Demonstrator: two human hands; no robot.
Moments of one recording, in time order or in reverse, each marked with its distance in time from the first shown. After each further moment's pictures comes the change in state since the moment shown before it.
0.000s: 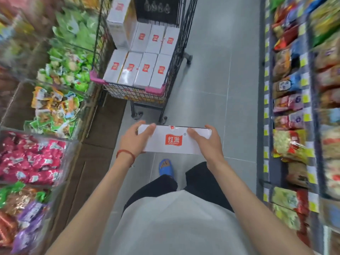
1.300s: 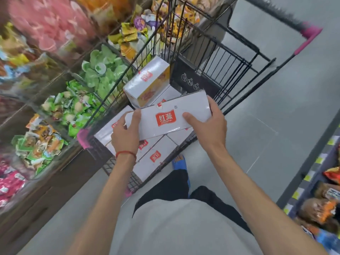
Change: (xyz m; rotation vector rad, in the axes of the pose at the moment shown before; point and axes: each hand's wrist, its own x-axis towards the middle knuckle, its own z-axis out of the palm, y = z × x) left_hand 0.341 0.312 0.009 -0.512 0.792 -0.283; right_hand 0.384 -0.446 0.092 -0.383 -0.376 -0.553
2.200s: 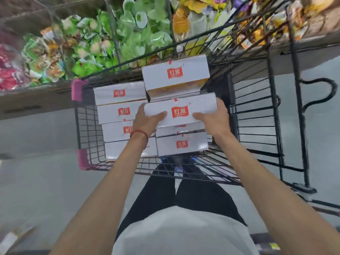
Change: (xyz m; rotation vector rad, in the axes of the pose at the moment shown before) left_hand 0.097 0.011 0.140 -0.254 0.157 -0.600; right_hand 0.283 0.006 0.080 -0.315 -0.729 0.069
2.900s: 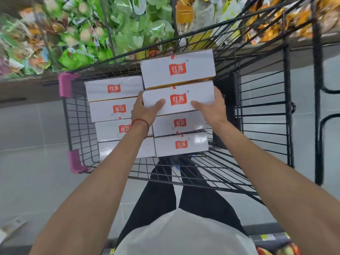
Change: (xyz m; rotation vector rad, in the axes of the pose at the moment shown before) left_hand 0.058 0.000 0.007 -0.011 0.035 0.061; right_hand 0.046 -0.008 0.028 -0.065 0.002 0.020
